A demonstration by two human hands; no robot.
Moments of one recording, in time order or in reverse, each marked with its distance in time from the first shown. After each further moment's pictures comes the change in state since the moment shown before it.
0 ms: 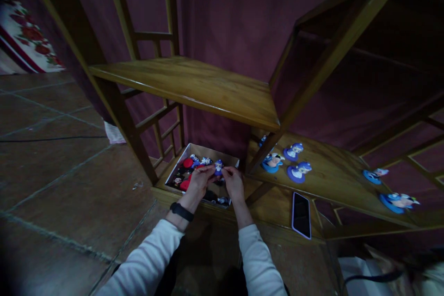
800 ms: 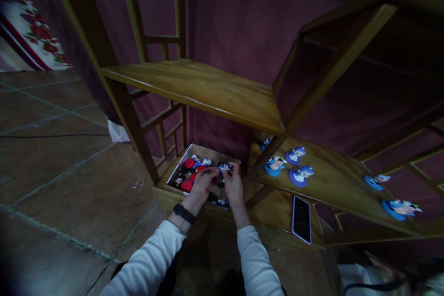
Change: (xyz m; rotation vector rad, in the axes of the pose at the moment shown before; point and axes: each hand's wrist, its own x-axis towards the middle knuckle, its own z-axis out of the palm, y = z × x) left_hand 0.002 -0.010 0.000 -0.025 0.027 0.010; right_hand -0.003 -0.003 0.008 0.053 0.056 -0.105
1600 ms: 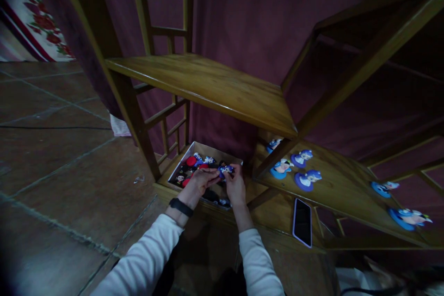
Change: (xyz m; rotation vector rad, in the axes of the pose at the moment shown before) left_hand 0.001 0.022 -0.010 0.074 -0.038 -0.187; right_hand -0.005 -0.001 -0.004 -0.083 -0.043 0.022
